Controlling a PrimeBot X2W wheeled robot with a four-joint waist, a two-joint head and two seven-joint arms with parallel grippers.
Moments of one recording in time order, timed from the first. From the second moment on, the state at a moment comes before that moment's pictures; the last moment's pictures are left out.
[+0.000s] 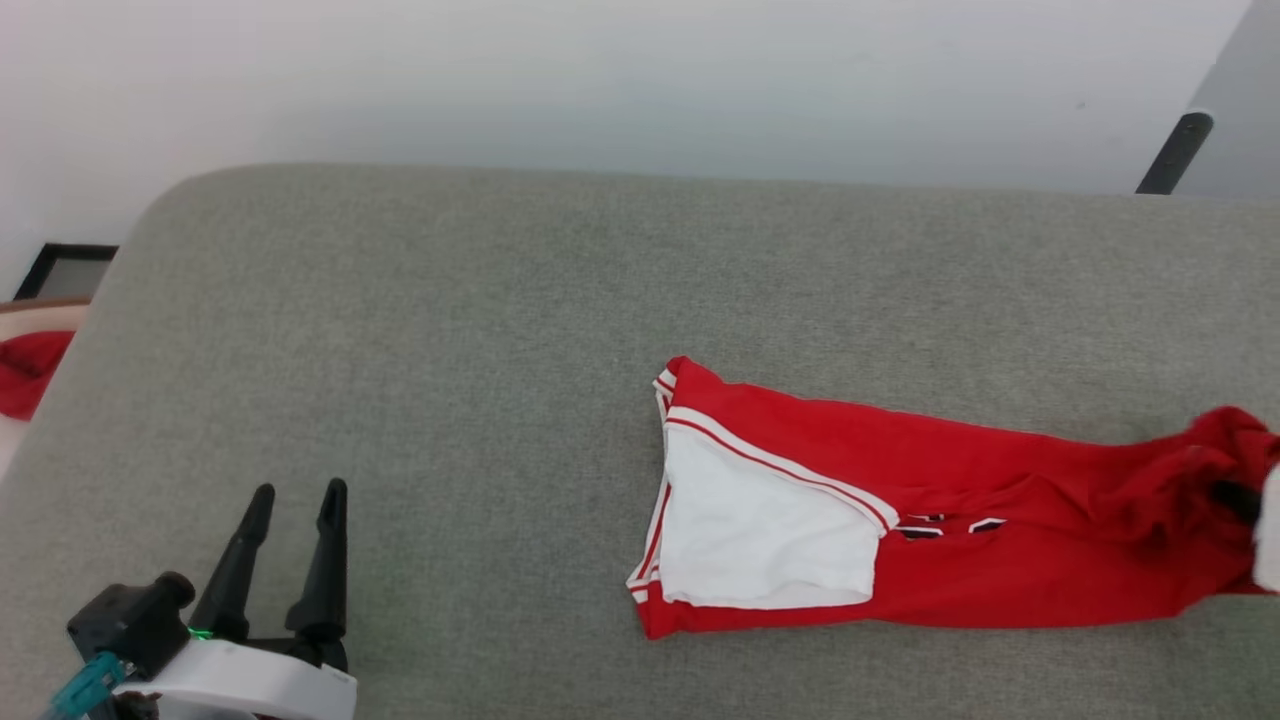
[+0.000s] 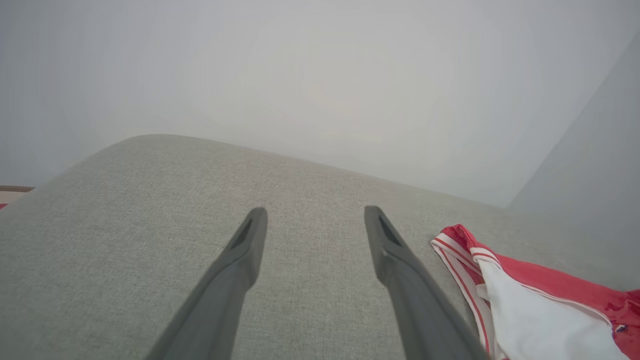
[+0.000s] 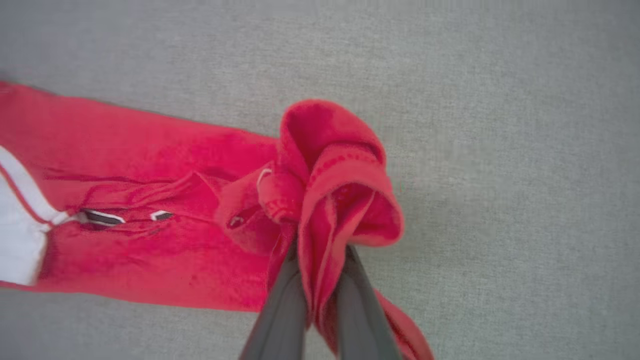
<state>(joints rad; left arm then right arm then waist) -0.05 0.31 -0.05 0.16 -0.58 -0.13 -0.26 -0.35 -0.52 -0.03 0.27 0.56 0.13 0.85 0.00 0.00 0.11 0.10</state>
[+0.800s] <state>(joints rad) -0.11 0.29 -0.15 0.21 -0.58 -0.13 -0.26 -0.45 -0.25 0.30 0.26 0.56 0.13 0.75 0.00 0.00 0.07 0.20</state>
